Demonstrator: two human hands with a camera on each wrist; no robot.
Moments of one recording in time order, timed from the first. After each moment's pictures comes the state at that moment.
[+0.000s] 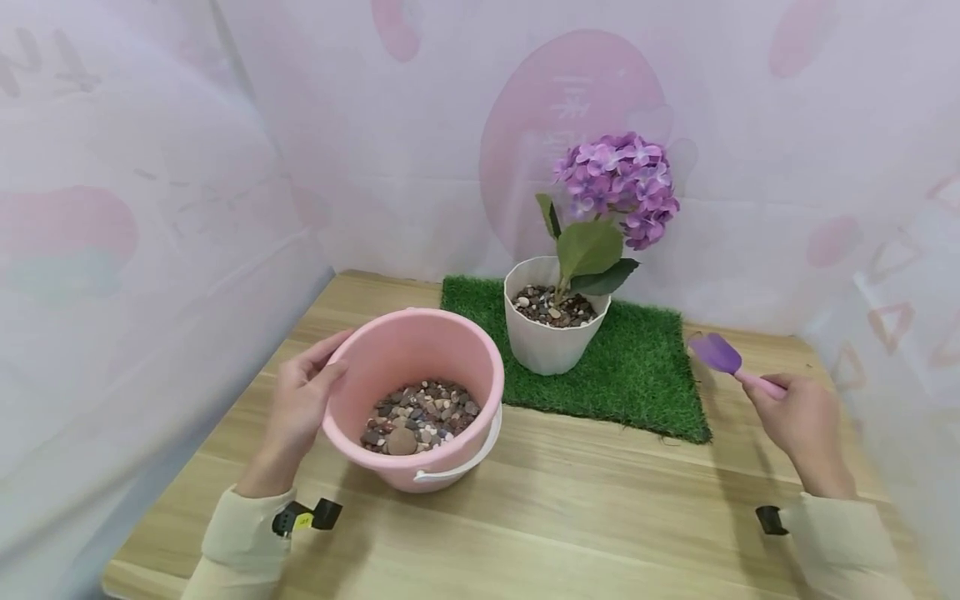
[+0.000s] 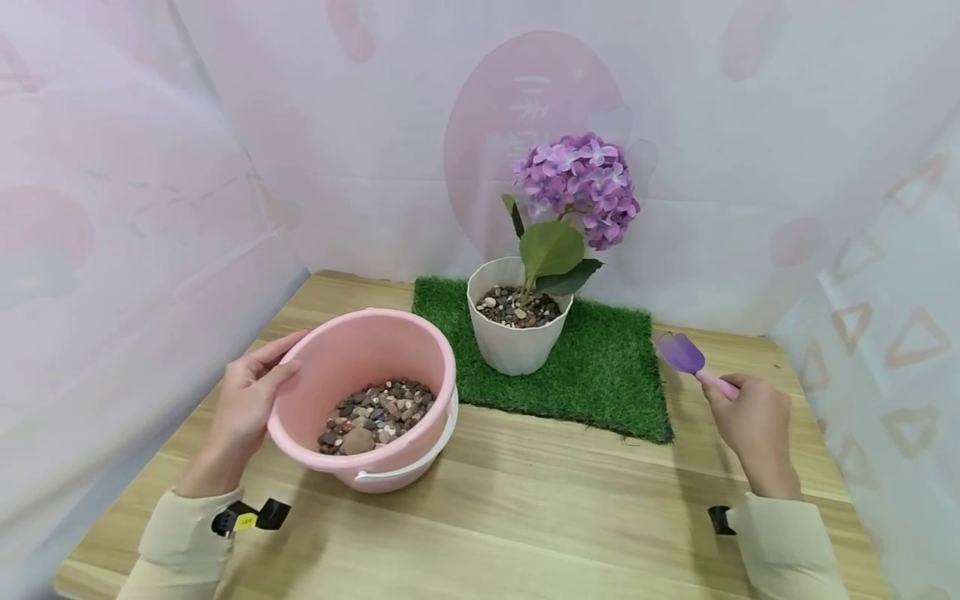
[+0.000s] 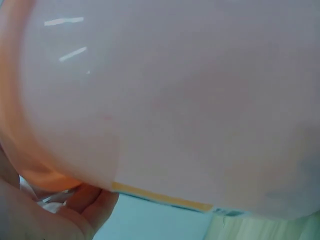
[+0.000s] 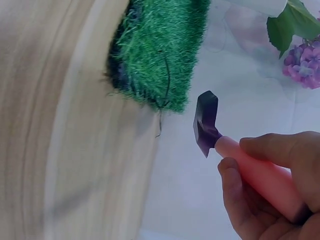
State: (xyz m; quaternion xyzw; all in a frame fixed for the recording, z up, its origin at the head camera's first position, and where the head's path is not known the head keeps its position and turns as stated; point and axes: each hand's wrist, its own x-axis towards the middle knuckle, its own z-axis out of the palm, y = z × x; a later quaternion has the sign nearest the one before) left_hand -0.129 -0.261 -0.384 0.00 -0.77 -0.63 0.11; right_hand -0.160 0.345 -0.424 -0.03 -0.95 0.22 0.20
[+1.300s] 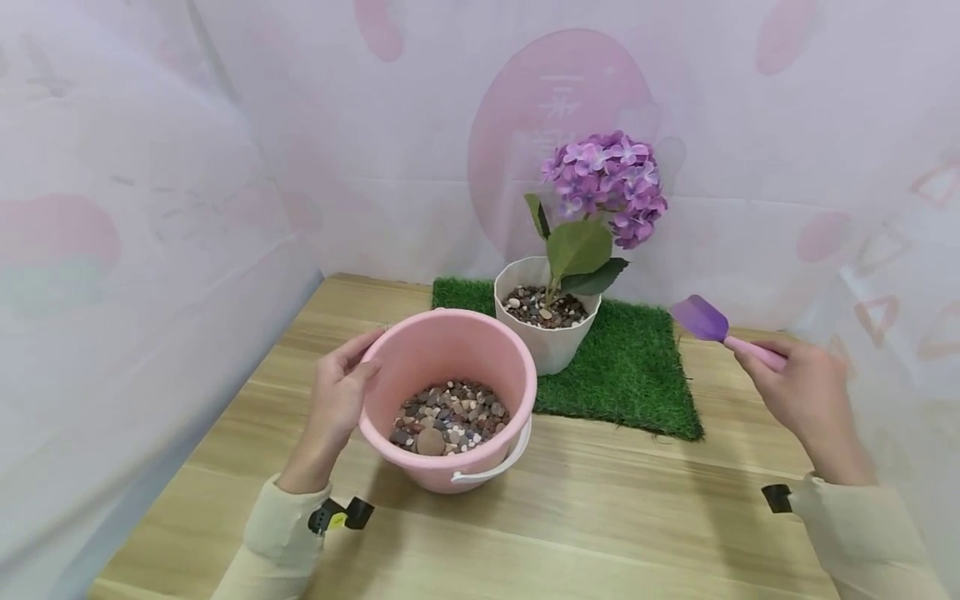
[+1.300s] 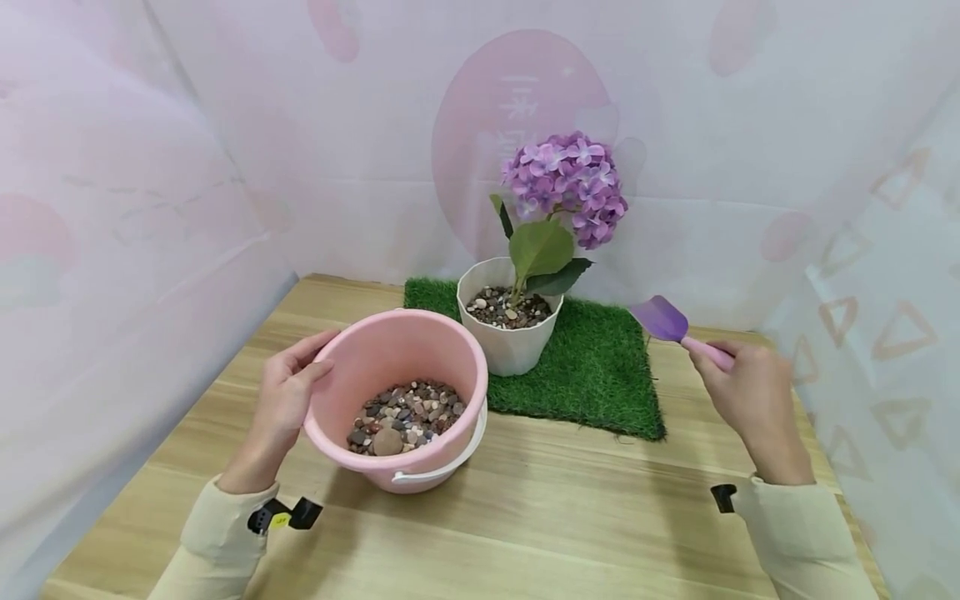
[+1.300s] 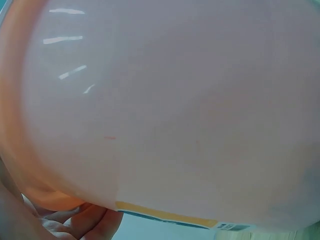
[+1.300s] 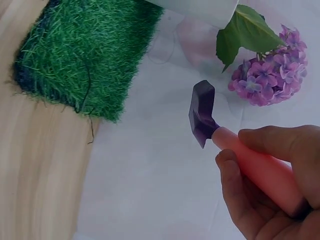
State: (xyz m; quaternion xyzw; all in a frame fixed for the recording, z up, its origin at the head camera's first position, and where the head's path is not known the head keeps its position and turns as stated) left_hand -0.147 -0.210 -0.379 0.00 -0.78 -0.62 0.11; right_hand -0.157 0.322 -0.364 0.01 -0.95 0.22 0.24
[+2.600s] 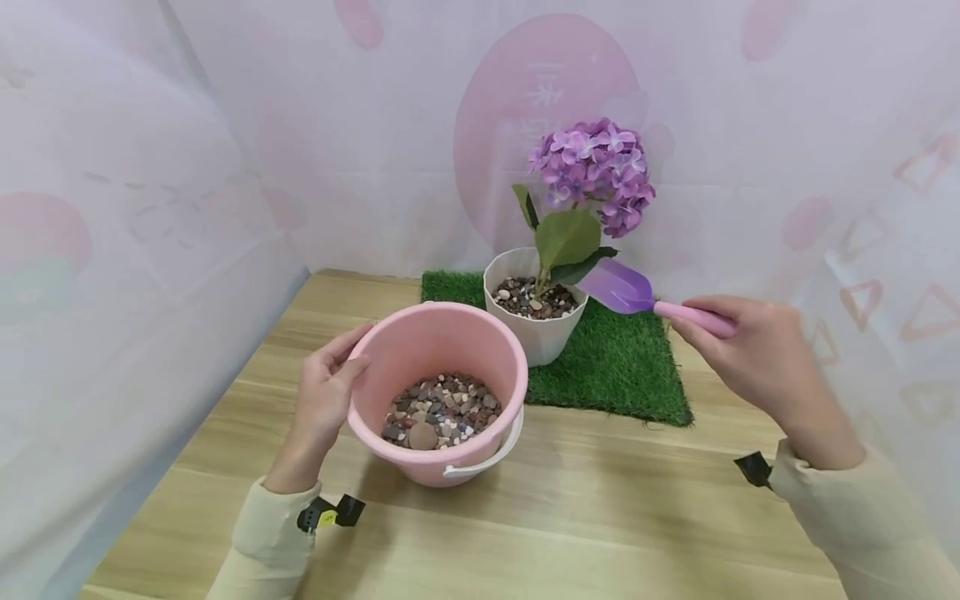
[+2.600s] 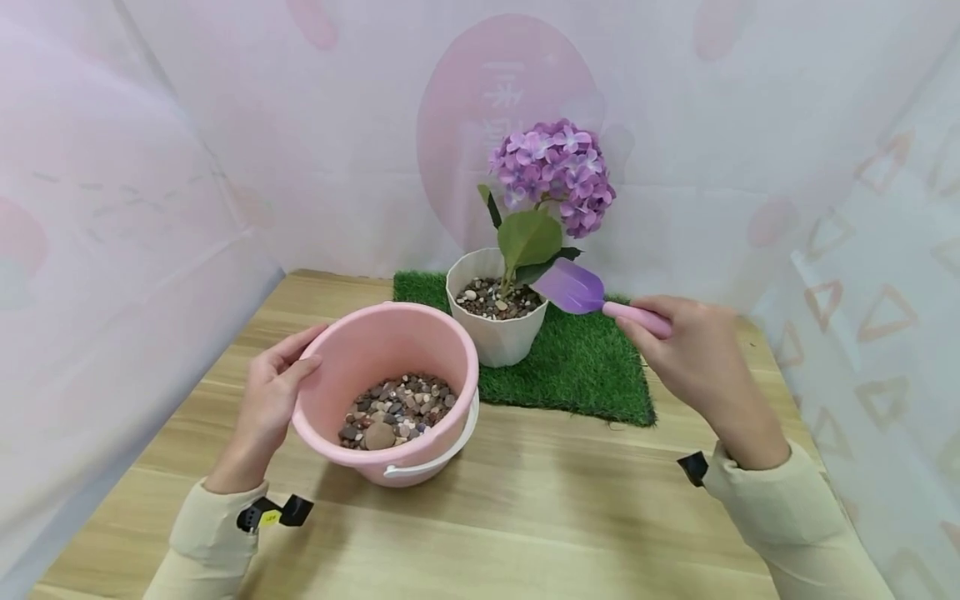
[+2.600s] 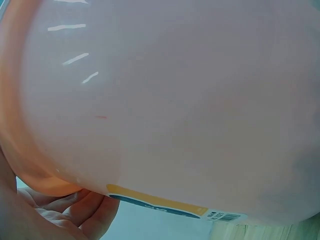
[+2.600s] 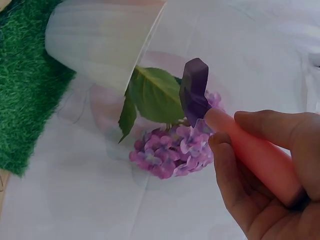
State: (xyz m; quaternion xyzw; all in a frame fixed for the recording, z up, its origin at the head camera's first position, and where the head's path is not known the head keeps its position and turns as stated) left_hand -0.149 -0.214 -0.385 -0.01 -0.76 -0.64 0.10; right_hand -0.142 0.245 -0.296 0.19 -0.91 0.22 0.31
